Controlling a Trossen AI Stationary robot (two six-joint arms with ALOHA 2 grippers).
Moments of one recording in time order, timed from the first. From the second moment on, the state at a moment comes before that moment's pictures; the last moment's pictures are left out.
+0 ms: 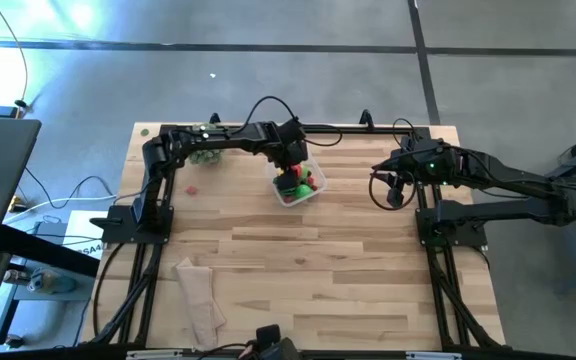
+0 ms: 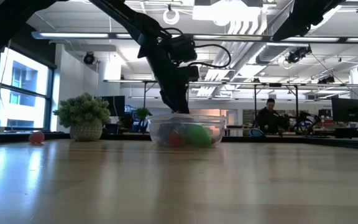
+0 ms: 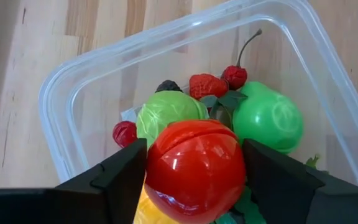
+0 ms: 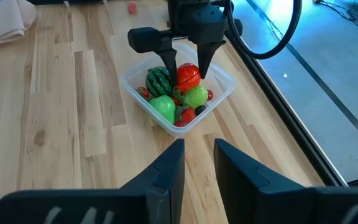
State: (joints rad) left arm 0.53 2.05 1.57 -0.63 0.17 0.29; right arm -0.22 0.75 0.90 -0.74 0.12 -0.03
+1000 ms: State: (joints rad) left arm 0.54 2.04 1.87 -1.04 0.15 0.22; right arm -0.22 0.75 0.90 -0.74 0.12 -0.03
